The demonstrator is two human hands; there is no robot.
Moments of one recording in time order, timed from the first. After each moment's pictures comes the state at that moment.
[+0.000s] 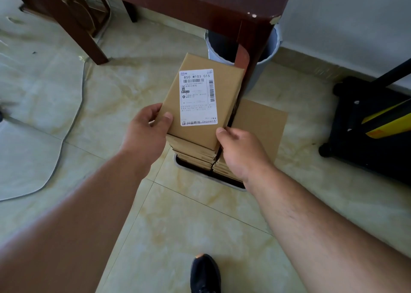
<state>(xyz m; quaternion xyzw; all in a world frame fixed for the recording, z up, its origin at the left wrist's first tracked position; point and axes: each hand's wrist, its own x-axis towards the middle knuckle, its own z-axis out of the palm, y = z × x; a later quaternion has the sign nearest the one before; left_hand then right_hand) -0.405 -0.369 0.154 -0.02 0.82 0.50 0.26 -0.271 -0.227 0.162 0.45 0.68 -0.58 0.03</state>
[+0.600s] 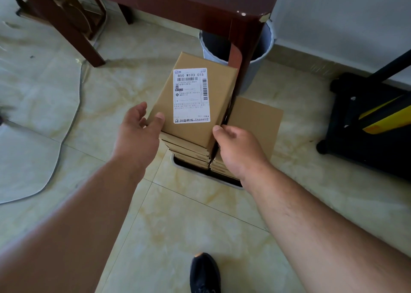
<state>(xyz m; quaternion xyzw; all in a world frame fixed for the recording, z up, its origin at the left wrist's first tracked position) -0.392 -0.366 0.170 -0.04 0.83 0.50 0.23 -0.262 -0.220 0.165 0.45 0.67 -0.59 0.02</state>
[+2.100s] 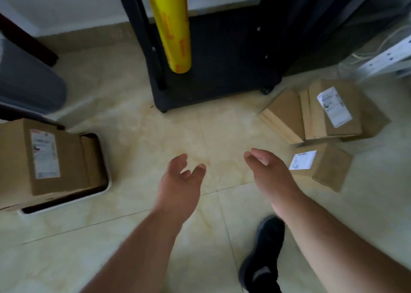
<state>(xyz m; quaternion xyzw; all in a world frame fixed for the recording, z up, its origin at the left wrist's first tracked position) 0.114 -0.078 0.166 0.12 0.79 0.27 0.53 0.291 -0.006 0.135 0.72 0.43 -0.54 -0.09</state>
